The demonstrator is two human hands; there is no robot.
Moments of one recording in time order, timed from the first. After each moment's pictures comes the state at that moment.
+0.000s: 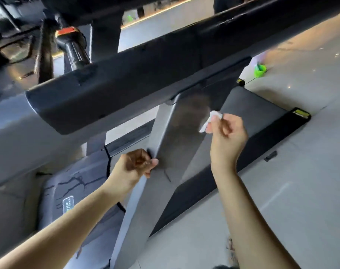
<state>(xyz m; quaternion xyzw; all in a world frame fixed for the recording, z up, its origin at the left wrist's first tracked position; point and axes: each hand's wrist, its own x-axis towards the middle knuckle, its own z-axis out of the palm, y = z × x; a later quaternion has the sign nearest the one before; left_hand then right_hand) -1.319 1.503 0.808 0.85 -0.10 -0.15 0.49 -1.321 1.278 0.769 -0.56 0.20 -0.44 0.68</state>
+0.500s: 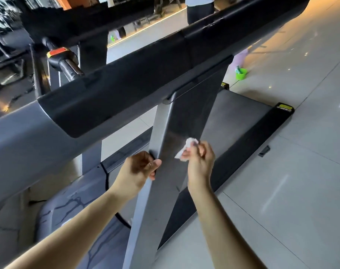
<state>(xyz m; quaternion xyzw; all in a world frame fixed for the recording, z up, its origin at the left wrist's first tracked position) -1.309 1.512 0.799 0.86 -0.14 -0.15 0.46 -1.343 1.357 0.733 -0.51 0.29 -0.32 0.74</state>
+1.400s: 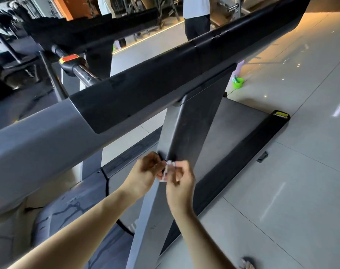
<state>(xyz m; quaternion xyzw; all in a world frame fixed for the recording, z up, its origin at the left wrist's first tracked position) -1.305 1.519 0.792 0.85 -0.16 -0.16 0.47 -1.363 1.435 0.721 -0.58 0.19 -0.36 0.70</state>
